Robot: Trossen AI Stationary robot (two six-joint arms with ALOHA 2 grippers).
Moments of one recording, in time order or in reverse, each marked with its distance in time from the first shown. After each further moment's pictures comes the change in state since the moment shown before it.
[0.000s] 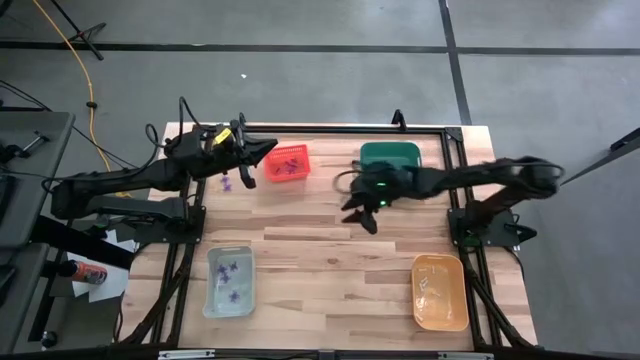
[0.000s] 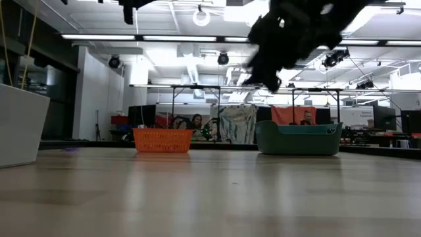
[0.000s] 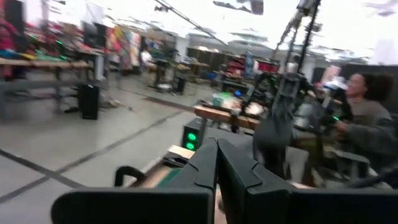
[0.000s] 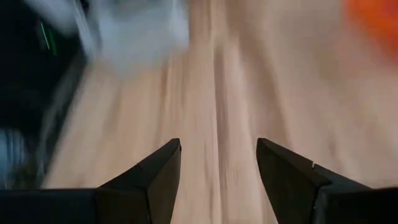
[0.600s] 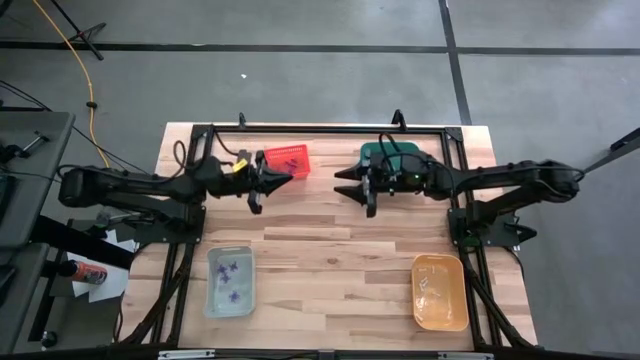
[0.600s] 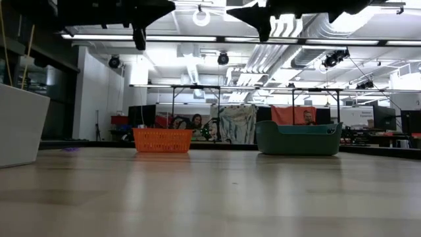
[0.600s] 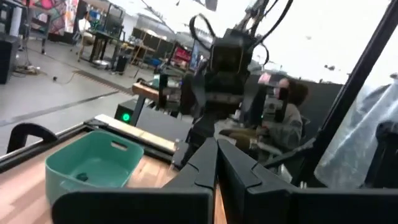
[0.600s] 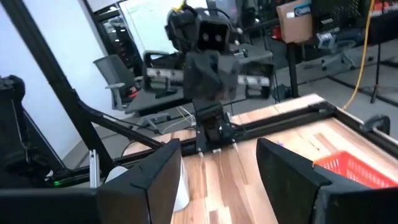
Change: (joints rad) left arm -0.113 0.160 -0.244 0.427 0.128 -0.224; right arm 0.043 -0.175 -0.012 0.452 0.258 0.063
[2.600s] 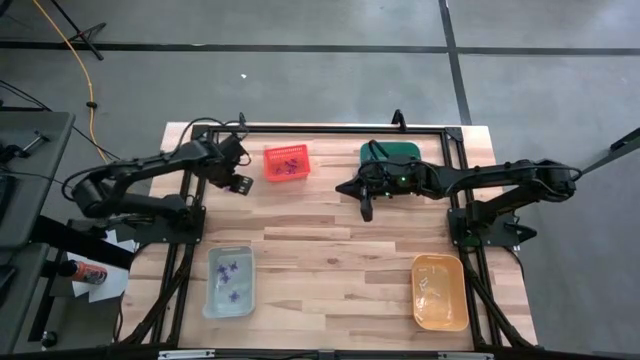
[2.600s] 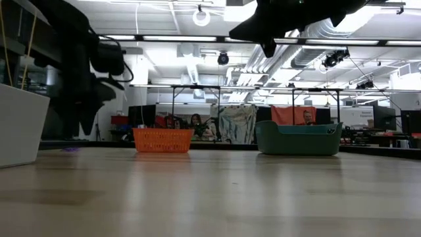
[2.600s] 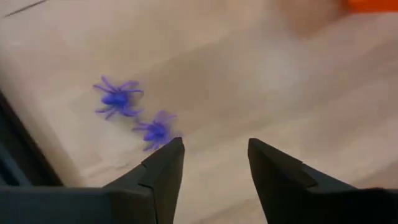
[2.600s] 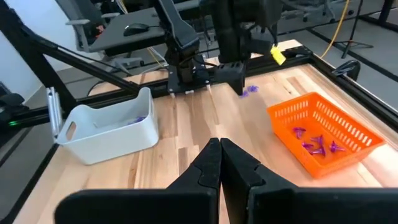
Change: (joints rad) left arm 0.584 0.177 0.165 -1.544 -0.034 -0.072; right arm -0.001 0.028 0.030 -0.263 0.039 -0.094
